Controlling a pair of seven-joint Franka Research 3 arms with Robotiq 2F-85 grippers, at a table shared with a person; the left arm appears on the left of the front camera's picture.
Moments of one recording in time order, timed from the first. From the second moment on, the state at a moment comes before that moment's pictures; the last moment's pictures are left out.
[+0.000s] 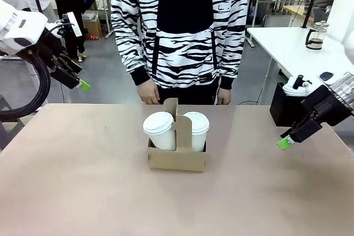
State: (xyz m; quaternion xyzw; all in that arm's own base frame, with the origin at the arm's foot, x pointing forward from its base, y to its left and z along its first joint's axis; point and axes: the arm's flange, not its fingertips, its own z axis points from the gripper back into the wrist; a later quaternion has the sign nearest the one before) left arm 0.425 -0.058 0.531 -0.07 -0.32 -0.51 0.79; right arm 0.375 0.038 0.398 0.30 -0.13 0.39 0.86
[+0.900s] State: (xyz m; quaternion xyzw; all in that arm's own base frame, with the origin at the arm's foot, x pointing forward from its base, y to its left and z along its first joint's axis) left arm 0.425 -0.058 0.531 -0.07 -0.32 -0.51 0.79; right arm 0.375 0.039 0.398 0.30 -0.13 0.39 0.86
